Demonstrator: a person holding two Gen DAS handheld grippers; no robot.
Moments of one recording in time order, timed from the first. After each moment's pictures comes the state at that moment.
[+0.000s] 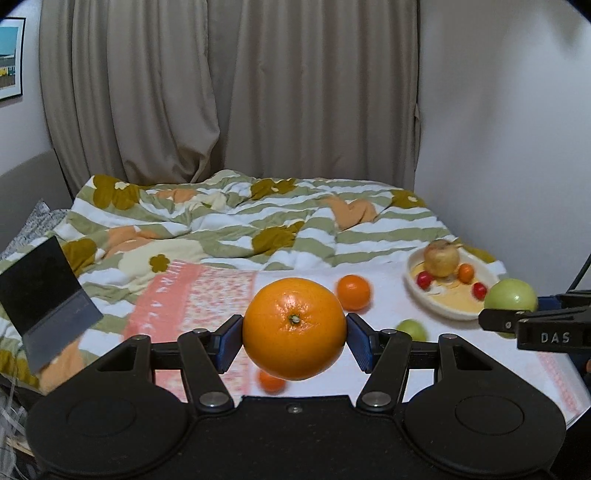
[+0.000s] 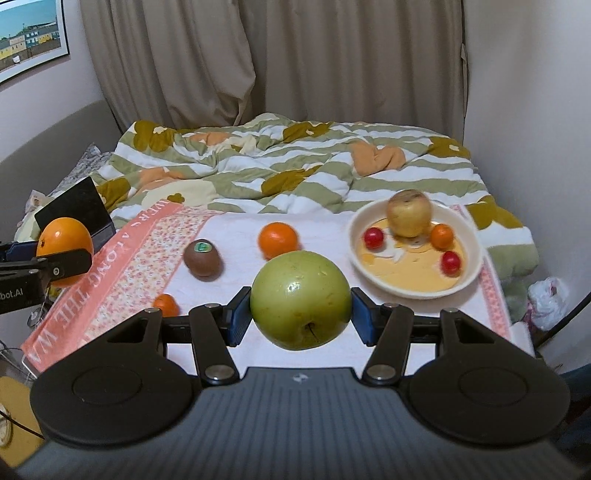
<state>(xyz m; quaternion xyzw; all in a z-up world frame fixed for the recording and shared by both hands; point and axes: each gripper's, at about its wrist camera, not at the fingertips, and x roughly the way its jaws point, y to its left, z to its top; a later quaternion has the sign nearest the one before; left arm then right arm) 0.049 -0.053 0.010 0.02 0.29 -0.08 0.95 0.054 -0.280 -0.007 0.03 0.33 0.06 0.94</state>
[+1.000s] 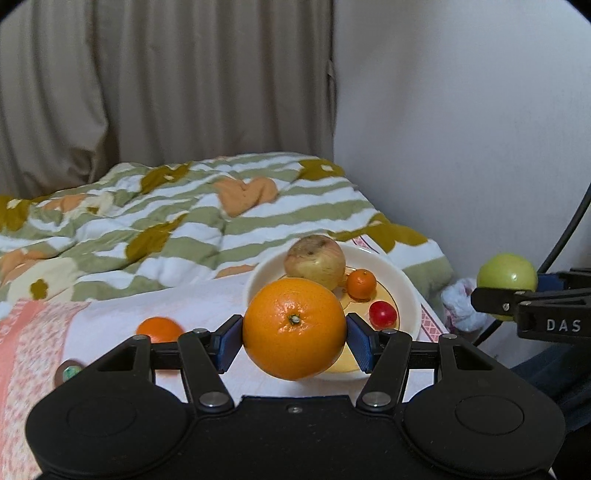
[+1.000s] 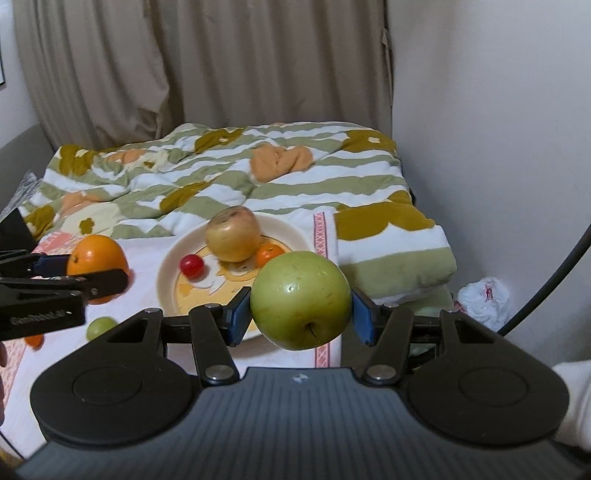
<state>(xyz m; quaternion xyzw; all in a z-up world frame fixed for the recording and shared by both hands) 0.169 -0.261 -0.040 0.06 0.34 -0.19 0.92 0.117 -0.475 -0.032 0.05 0.34 -0.02 0.94</state>
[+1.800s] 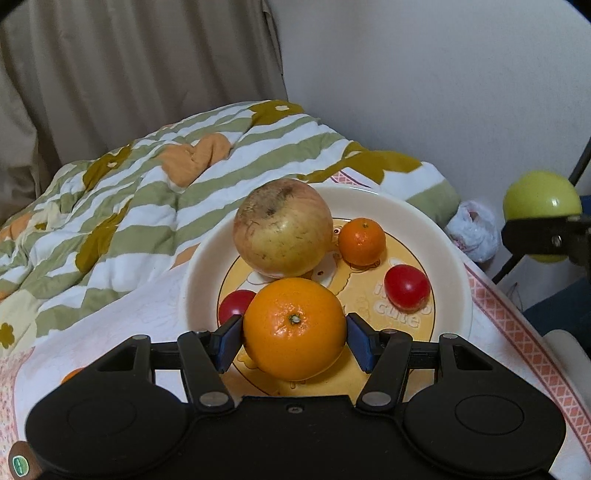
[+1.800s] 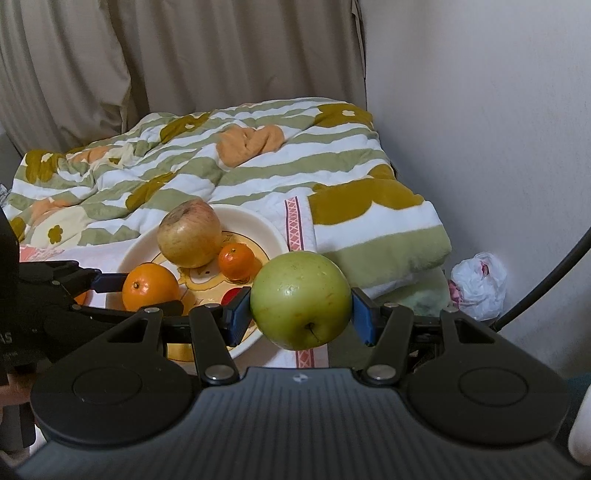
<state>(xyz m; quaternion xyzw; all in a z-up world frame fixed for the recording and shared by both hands) 0.243 -0.315 -0.112 0.17 0.39 -0.24 0.87 0.168 -0.491 -0.062 0.08 0.37 -0.06 0.92</state>
